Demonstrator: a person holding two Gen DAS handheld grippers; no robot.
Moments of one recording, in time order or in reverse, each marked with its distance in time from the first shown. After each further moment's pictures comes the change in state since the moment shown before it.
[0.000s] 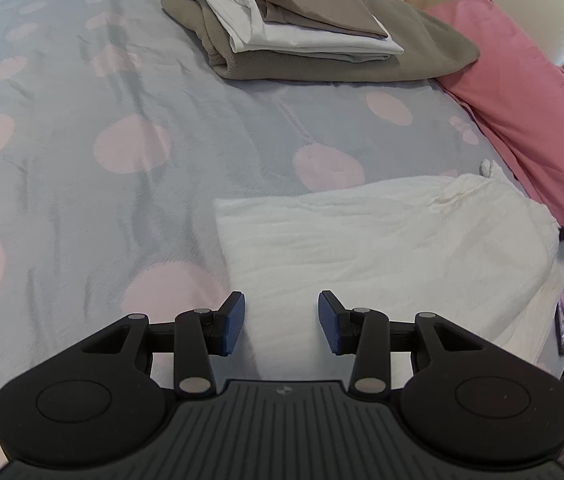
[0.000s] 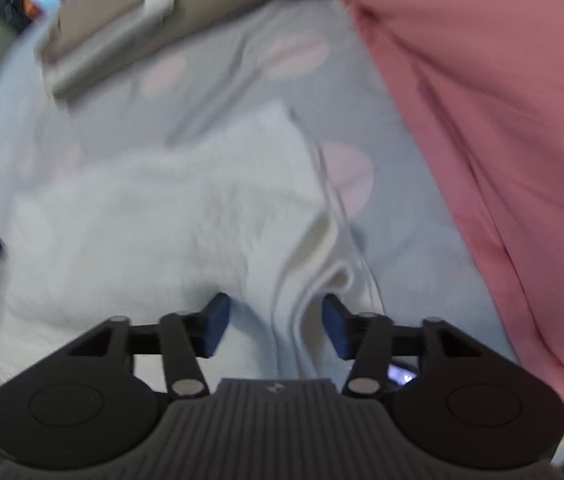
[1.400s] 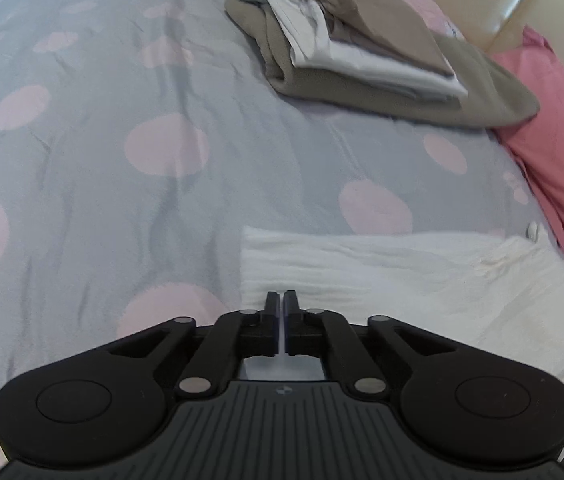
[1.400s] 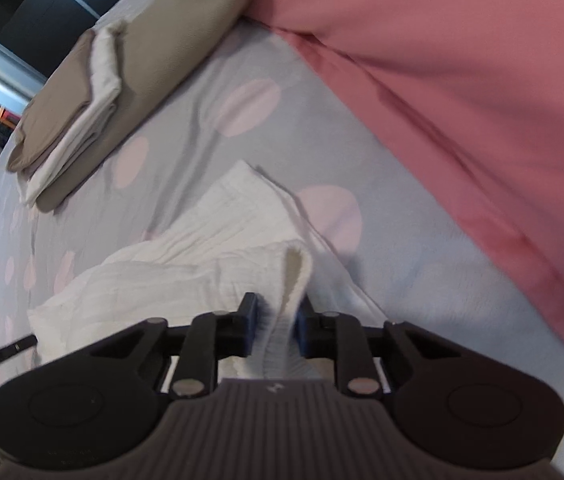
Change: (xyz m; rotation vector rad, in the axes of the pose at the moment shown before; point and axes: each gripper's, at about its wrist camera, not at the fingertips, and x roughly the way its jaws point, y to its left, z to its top) left arm 0.018 0.005 0.006 -0.192 -0.098 0.112; right arm 0.015 -0.004 0.009 0.191 -0.138 -0.003
